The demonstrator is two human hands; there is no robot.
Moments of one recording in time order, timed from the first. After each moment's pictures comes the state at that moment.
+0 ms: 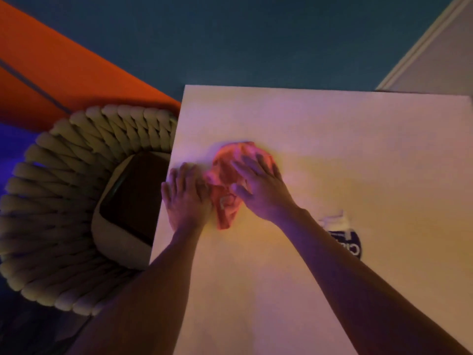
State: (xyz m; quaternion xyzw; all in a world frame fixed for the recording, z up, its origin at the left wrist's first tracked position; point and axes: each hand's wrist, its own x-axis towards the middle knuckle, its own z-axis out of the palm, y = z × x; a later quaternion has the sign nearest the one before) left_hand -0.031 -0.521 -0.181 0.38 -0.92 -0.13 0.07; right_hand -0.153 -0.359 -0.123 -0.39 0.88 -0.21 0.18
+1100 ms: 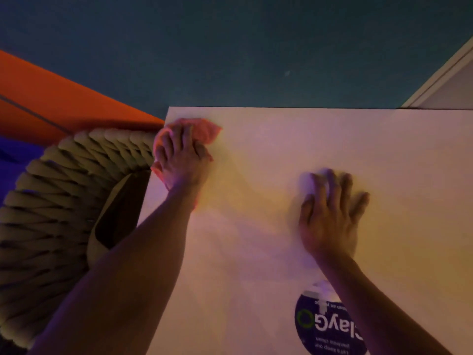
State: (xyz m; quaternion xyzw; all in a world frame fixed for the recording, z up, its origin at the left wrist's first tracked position) left_hand -0.222 -0.568 -0.160 0.43 -0.90 -0.07 0.02; right_hand -0.256 -0.262 -0.183 -0.16 0.98 -0.14 -0.01
